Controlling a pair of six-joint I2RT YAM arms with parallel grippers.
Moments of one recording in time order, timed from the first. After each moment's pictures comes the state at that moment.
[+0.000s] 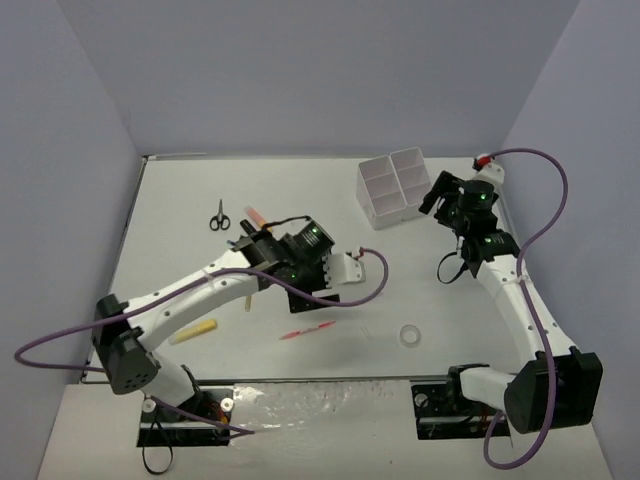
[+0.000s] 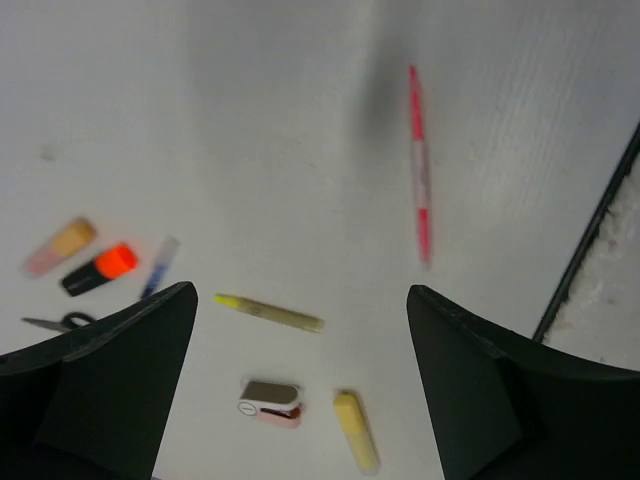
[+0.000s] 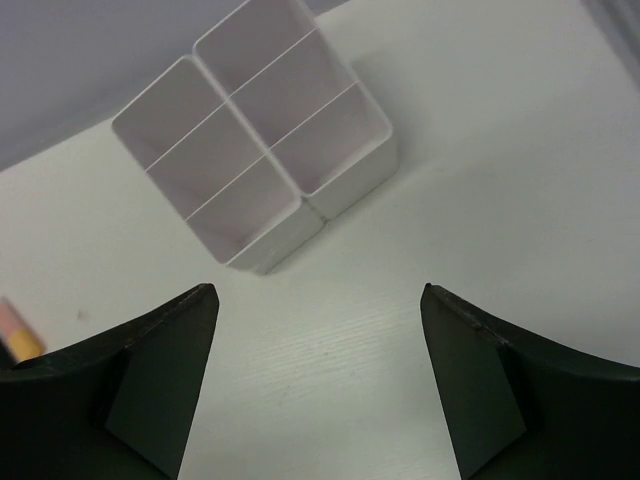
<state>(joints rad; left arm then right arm) -0.92 1.50 1.45 -1.01 -0.01 0.52 0.11 1.18 0.97 -0.21 0.19 0.44</state>
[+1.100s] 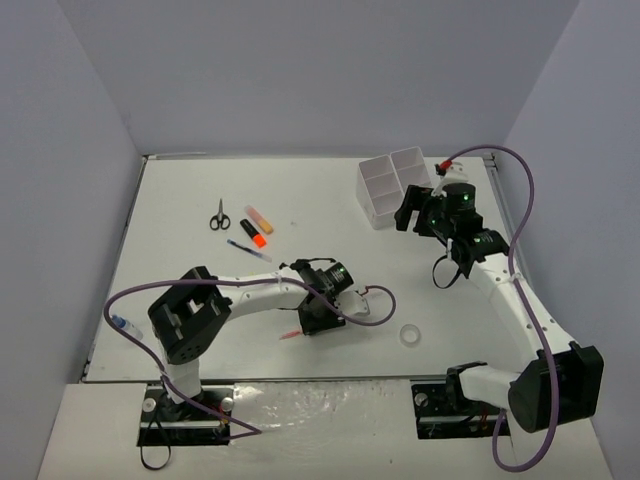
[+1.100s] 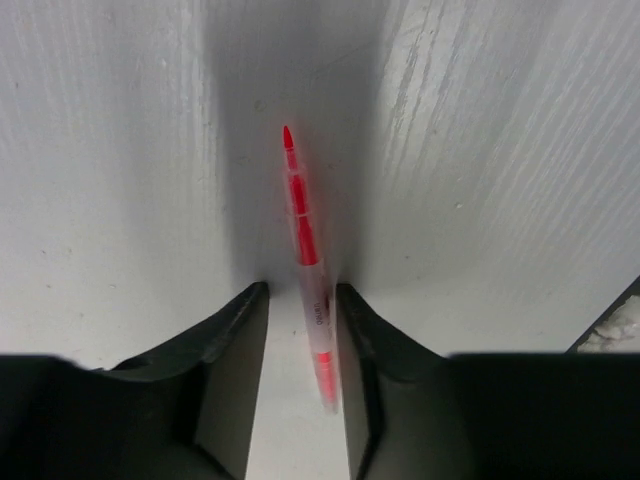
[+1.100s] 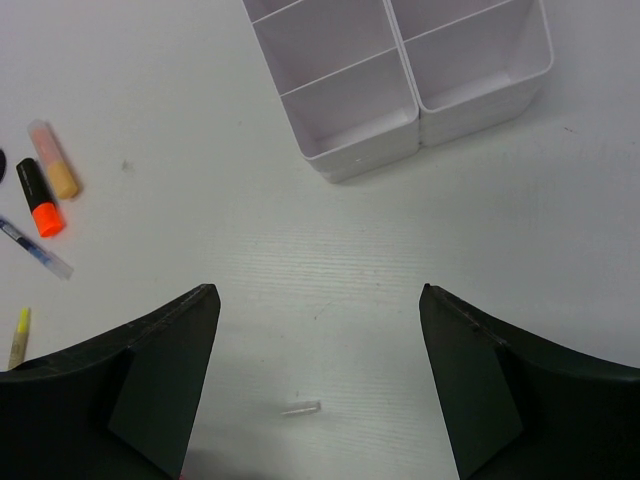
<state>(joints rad) -1.00 1.81 1.19 -0.73 0.08 0.36 0.21 1.20 0.98 -0.30 -0.01 0.30</state>
